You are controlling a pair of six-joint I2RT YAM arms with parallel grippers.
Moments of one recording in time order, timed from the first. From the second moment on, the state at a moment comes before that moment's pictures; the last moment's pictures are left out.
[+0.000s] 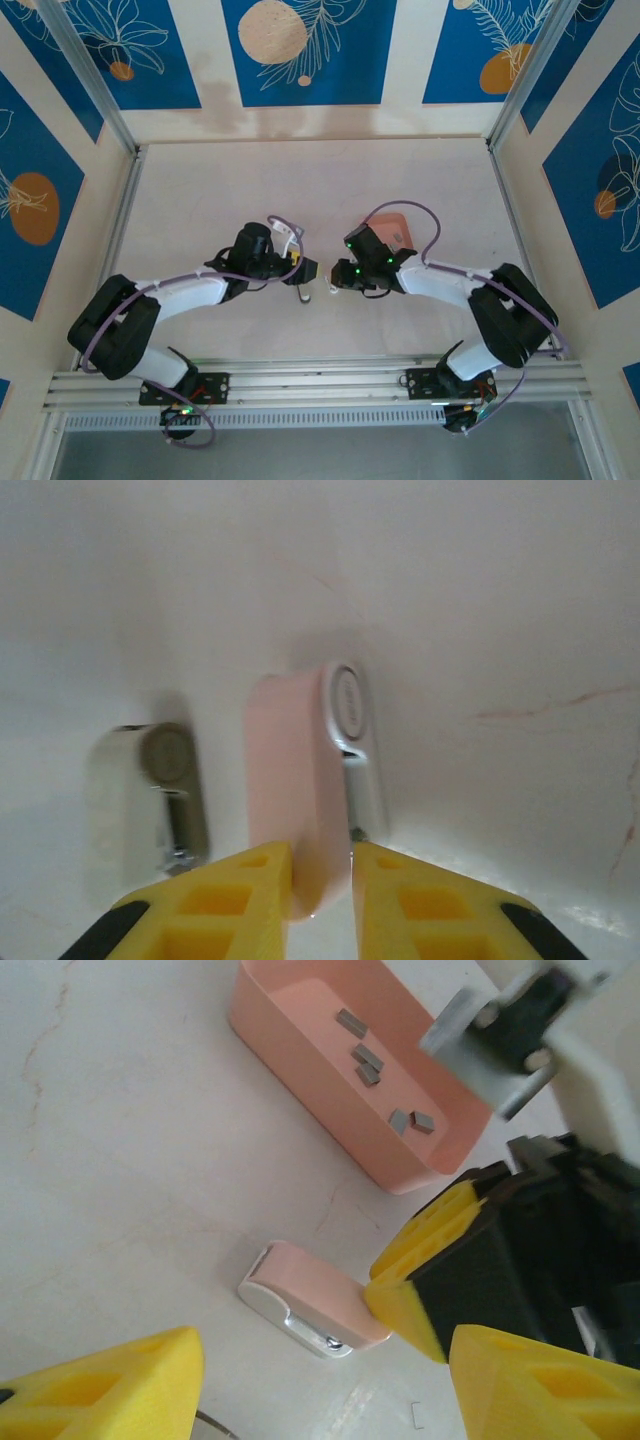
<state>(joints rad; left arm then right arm) -0.63 1.45 0.64 0.22 0.45 -0.34 0.70 1.51 0.76 -0.27 -0.17 0.74</state>
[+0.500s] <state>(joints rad) -0.62 1.42 0.62 0.22 0.40 -0.35 0.64 1.32 0.78 -0.38 -0.14 0.66</state>
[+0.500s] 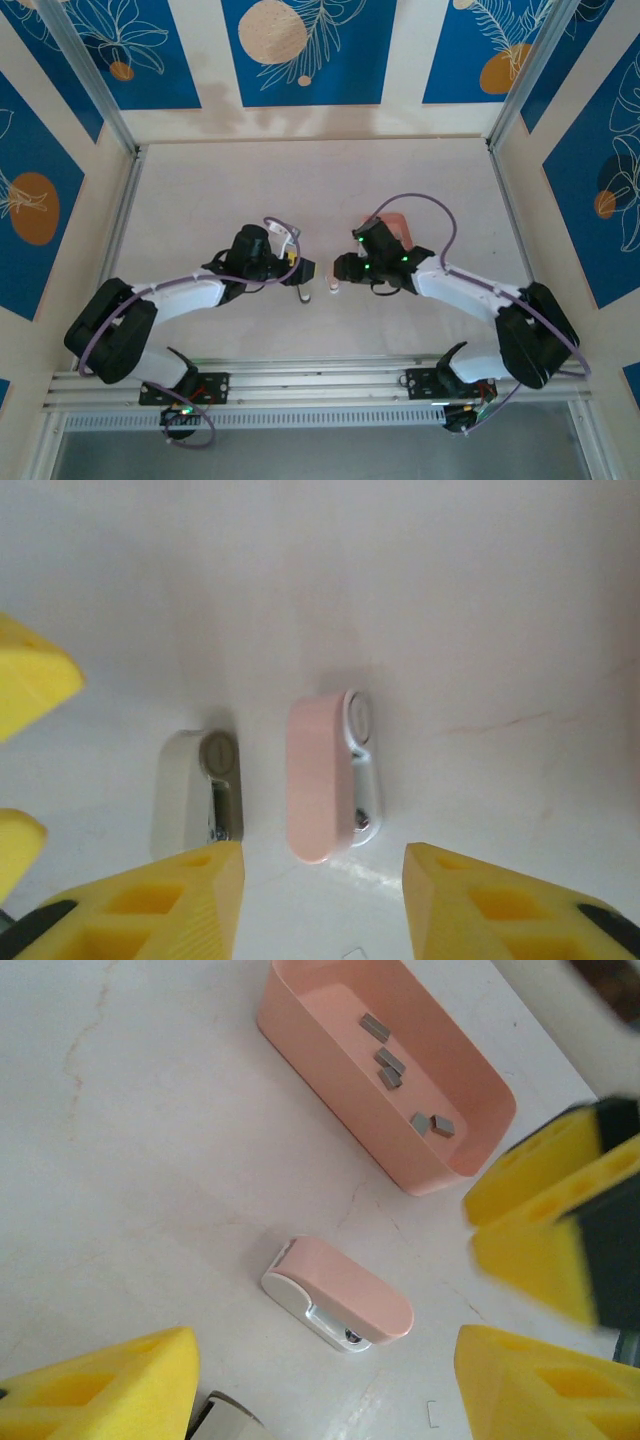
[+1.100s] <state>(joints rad) -0.52 1.25 0.50 0.23 0.20 -0.42 0.02 1.51 0.88 -0.51 -0.28 0.38</state>
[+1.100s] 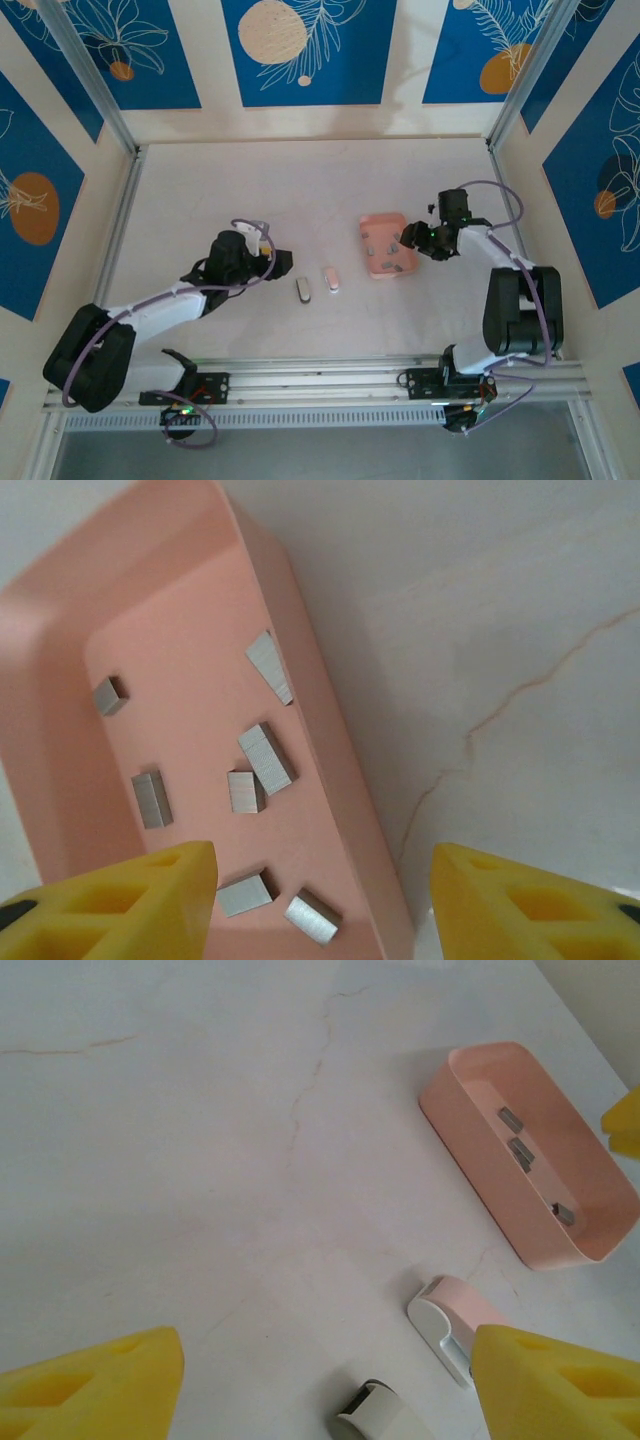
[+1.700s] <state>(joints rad) -0.40 1.03 0.46 0.16 -0.08 -0.33 0.17 1.44 0.97 -0.46 -0.22 0.38</state>
